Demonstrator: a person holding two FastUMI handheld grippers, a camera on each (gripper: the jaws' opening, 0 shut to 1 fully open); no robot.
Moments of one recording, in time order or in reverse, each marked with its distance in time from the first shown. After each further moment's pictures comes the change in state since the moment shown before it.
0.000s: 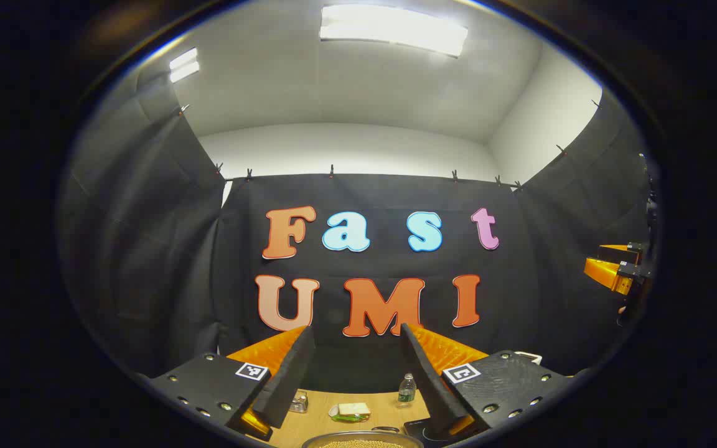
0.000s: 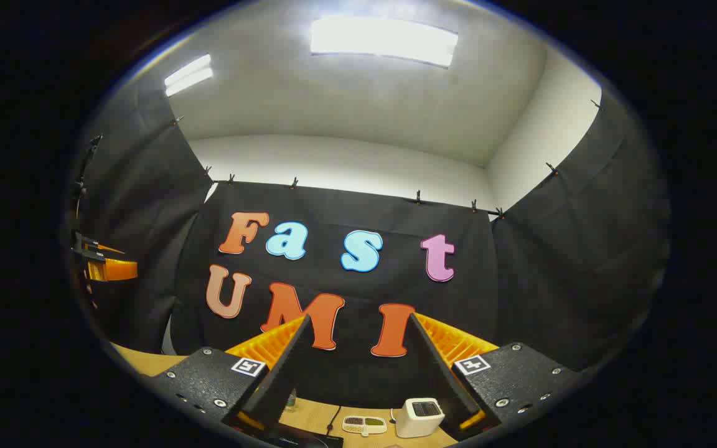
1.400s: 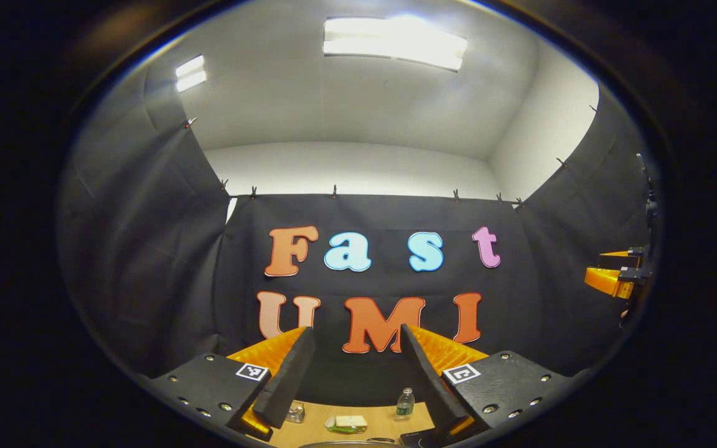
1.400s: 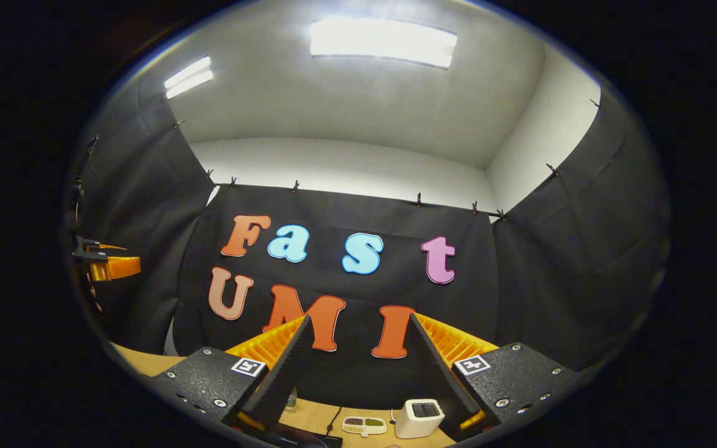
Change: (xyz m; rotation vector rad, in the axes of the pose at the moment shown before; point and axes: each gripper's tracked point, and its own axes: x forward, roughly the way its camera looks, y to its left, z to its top) left arm -0.004 -0.013 0.009 -0.013 -0.072 0.007; right arm -0.008 -0.007 0.001 0.009 0.001 0.014
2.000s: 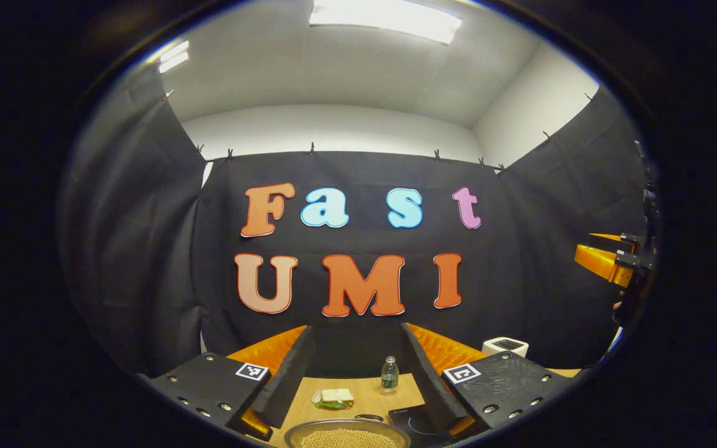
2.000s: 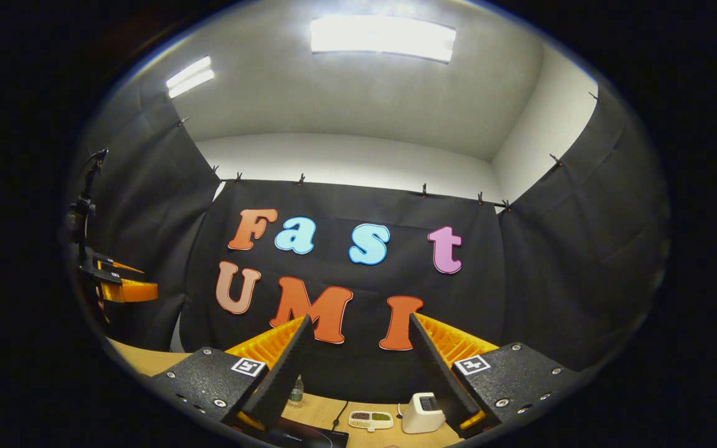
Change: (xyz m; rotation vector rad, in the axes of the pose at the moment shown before) left arm -0.001 -0.036 -0.074 0.007 0.215 -0.106; right arm -0.008 0.011 -0.030 0.016 0.036 0.035
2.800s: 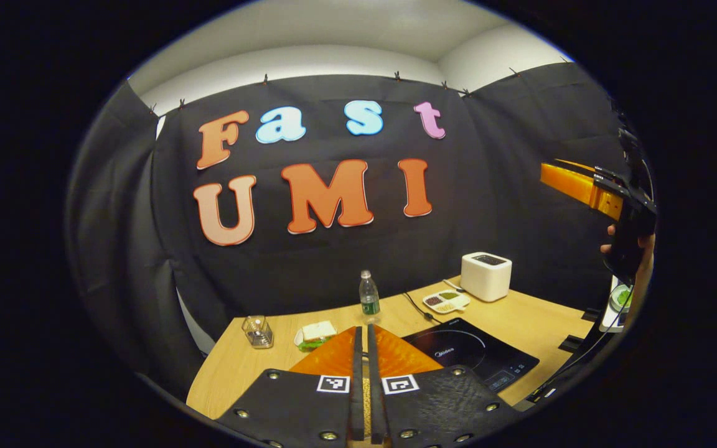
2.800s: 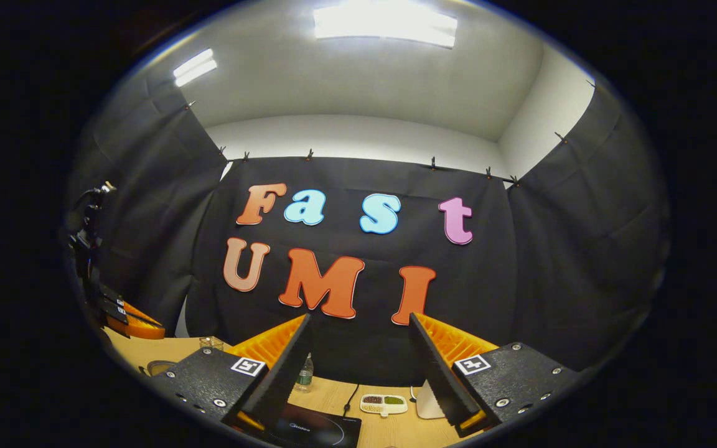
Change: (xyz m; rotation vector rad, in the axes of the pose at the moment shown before) left arm -0.019 -0.027 -0.187 0.064 0.409 -0.154; right arm -0.005 0.028 -0.087 0.001 0.083 0.025
